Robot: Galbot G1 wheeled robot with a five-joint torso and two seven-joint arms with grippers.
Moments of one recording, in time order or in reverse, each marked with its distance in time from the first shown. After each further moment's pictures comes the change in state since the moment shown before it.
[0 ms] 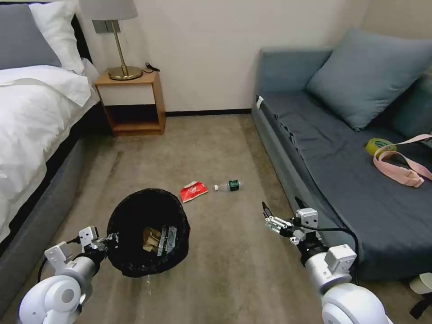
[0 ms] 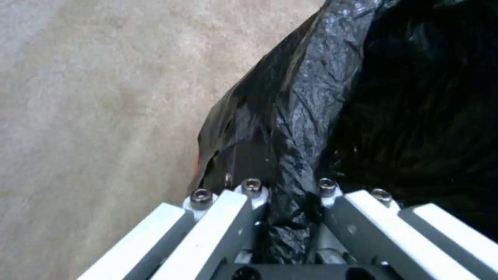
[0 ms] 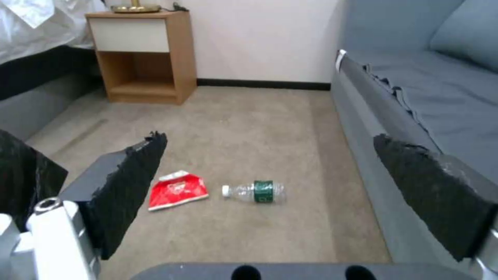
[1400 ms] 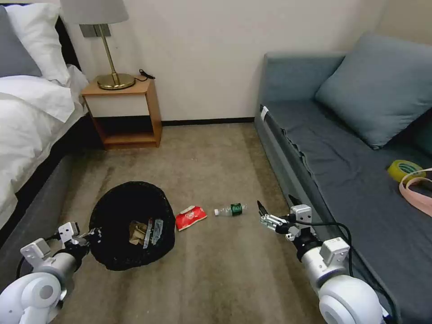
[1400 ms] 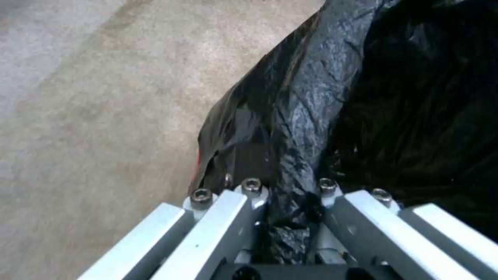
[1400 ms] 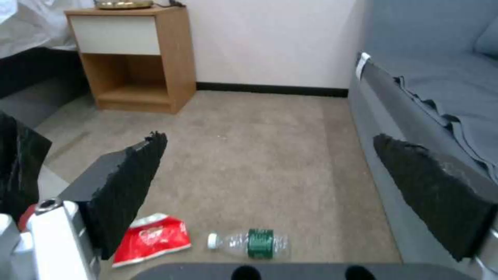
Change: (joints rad) left arm -0.009 0.044 -0.092 0.022 -0.060 -0.002 0.016; right arm 0.074 -0.037 -0.040 -0.040 0.052 -0.018 -0.010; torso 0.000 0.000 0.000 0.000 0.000
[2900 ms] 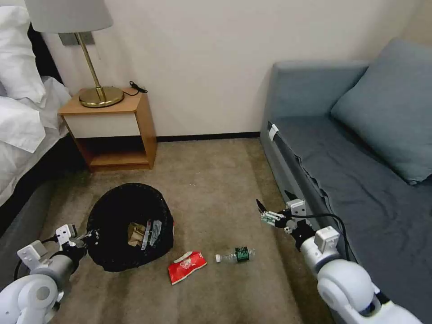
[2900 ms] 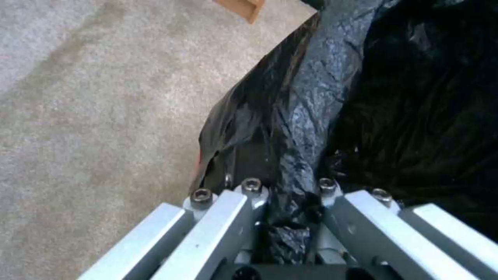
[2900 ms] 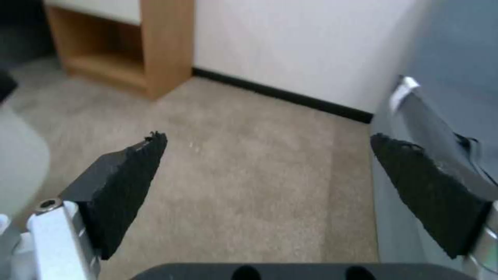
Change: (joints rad) left arm 0.007 0.013 0.006 0.028 0.005 -0.007 0.034; right arm 0.231 -0.189 -0.100 -0.235 0.034 0.045 -0.143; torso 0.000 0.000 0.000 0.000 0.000
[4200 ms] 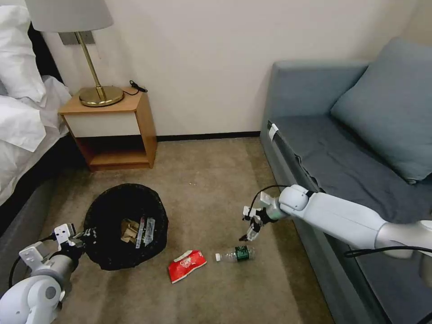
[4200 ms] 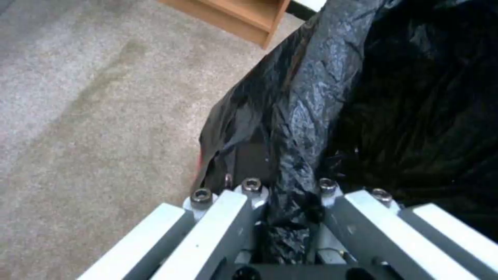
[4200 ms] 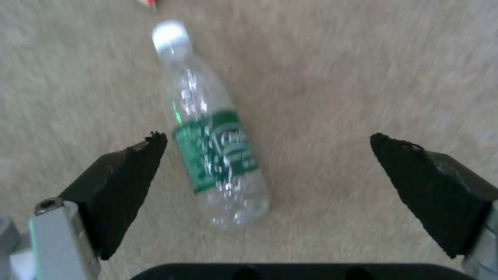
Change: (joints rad) left arm -0.030 -0.058 -0.028 0.046 0.180 -0.066 0.098; right arm 1.158 0.157 -1.250 -0.979 0.076 -0.146 -0.824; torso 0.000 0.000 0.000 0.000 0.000
